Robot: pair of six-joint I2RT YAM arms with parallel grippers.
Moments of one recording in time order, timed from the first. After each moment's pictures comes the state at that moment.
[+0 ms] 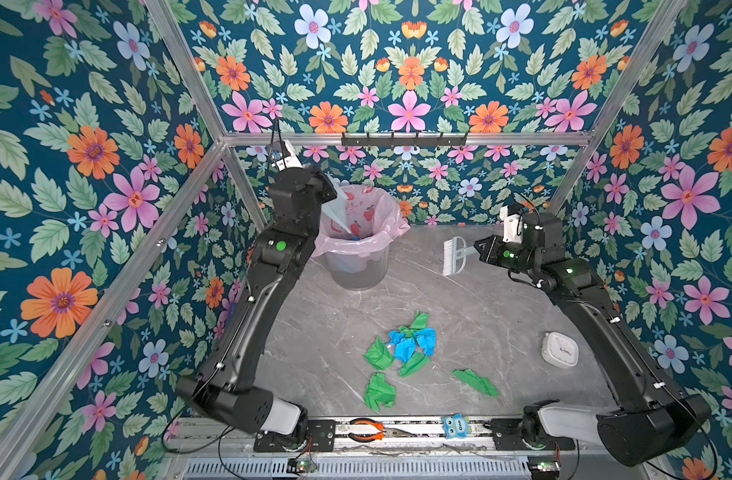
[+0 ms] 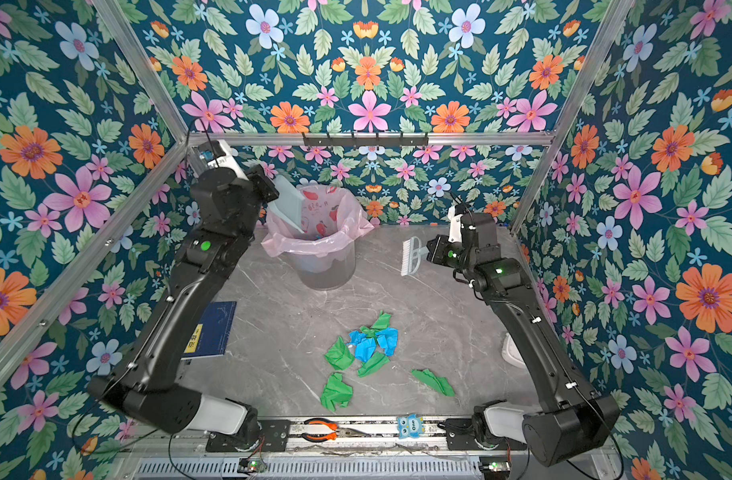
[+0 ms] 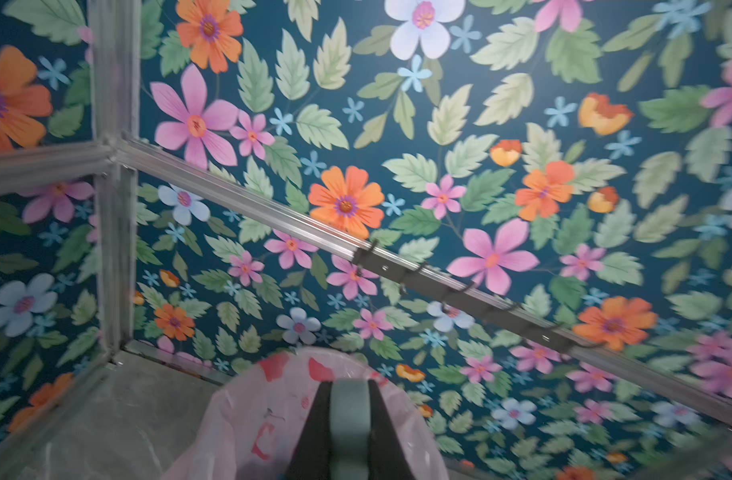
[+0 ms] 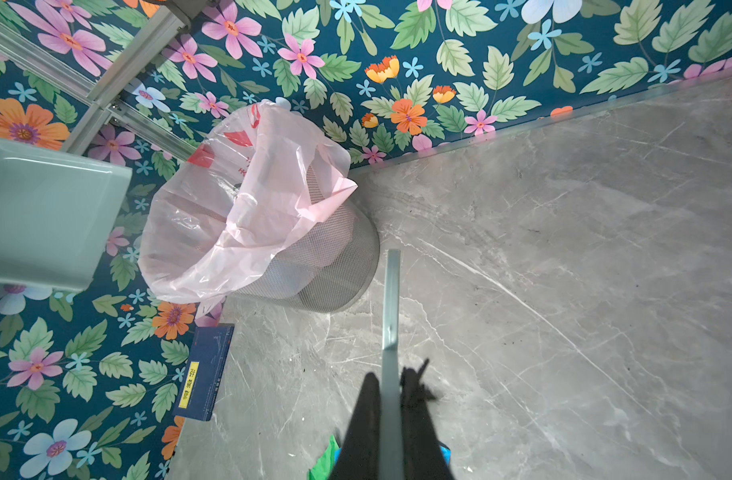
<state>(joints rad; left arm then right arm) -0.40 1.38 1.71 -0.32 -0.36 -0.44 0.26 1.26 1.40 -0.64 -0.22 0.49</state>
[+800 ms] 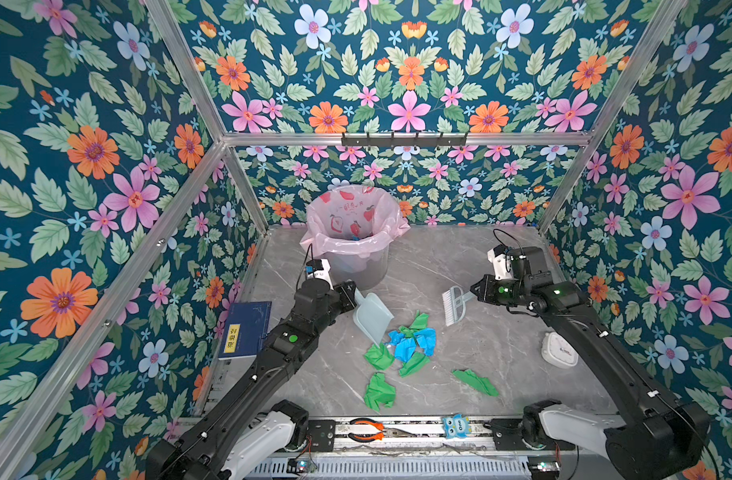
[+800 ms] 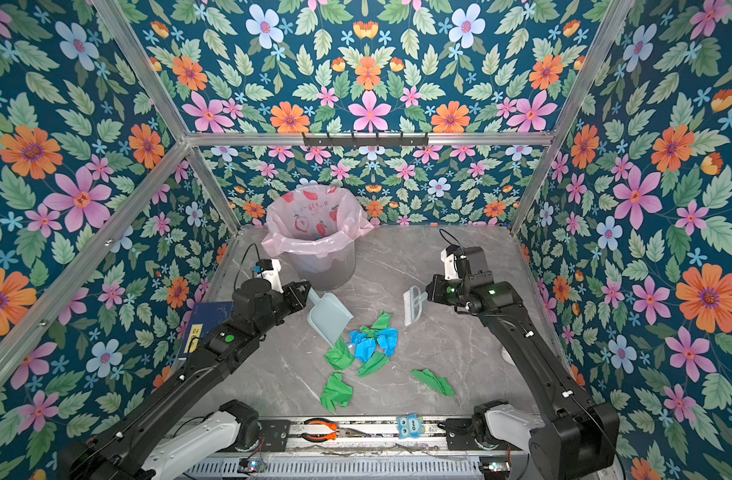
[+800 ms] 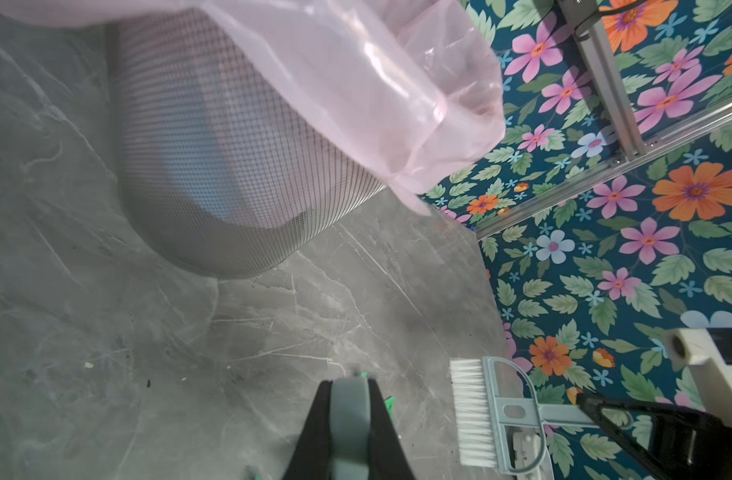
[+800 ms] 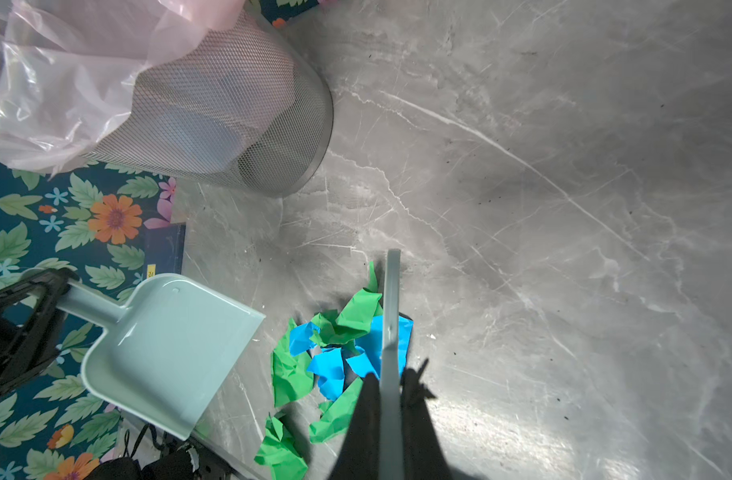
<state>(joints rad) -0.50 0.94 0.70 -0.14 -0.02 -0.76 0.27 1.19 1.11 -0.72 -0.31 0.46</state>
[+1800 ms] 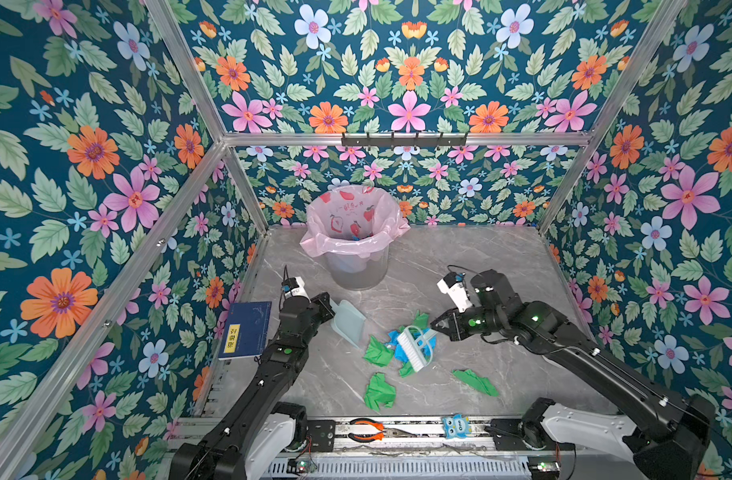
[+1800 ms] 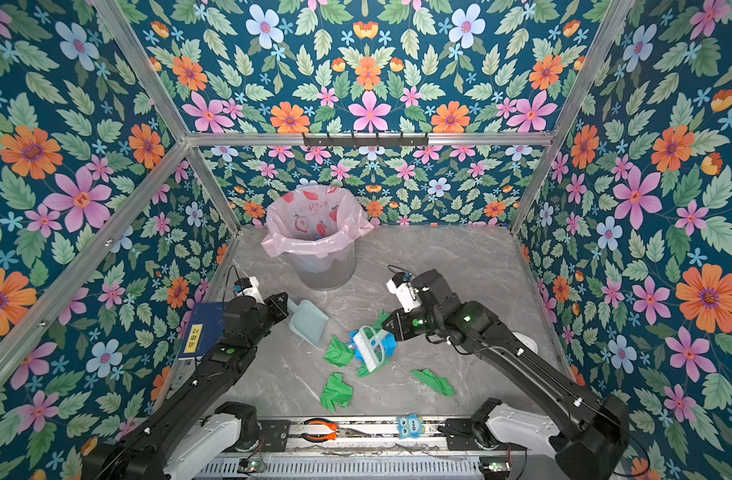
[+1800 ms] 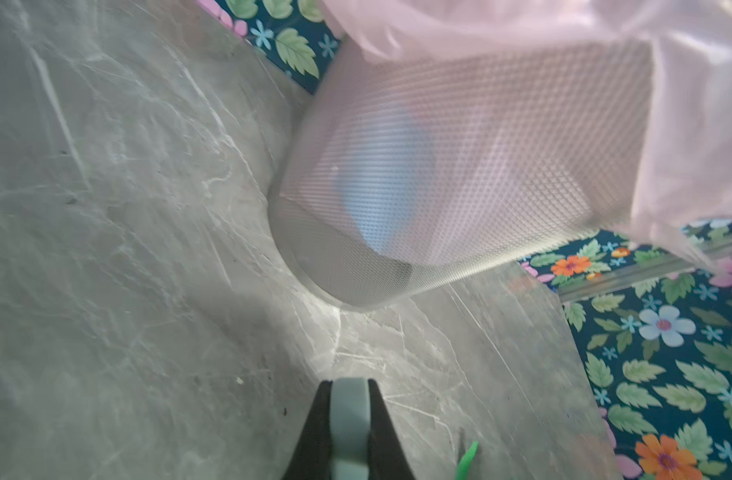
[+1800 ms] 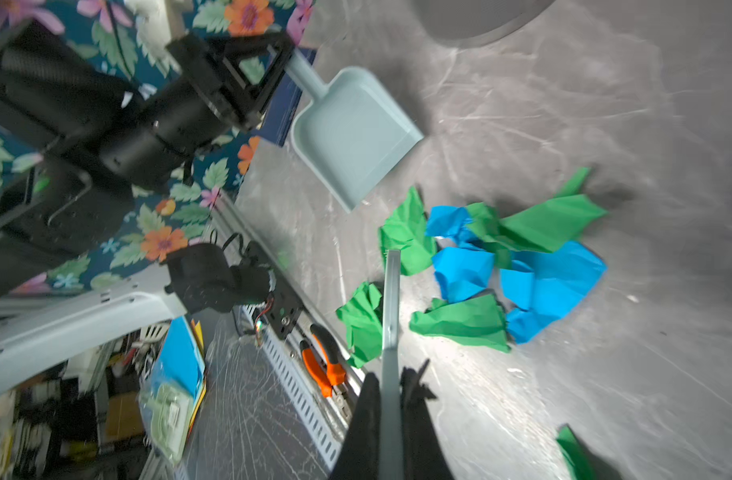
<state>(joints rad) -0.20 0.90 0.41 0.11 0.03 -0.71 0.75 1.15 1.03 -0.64 -0.45 0.45</state>
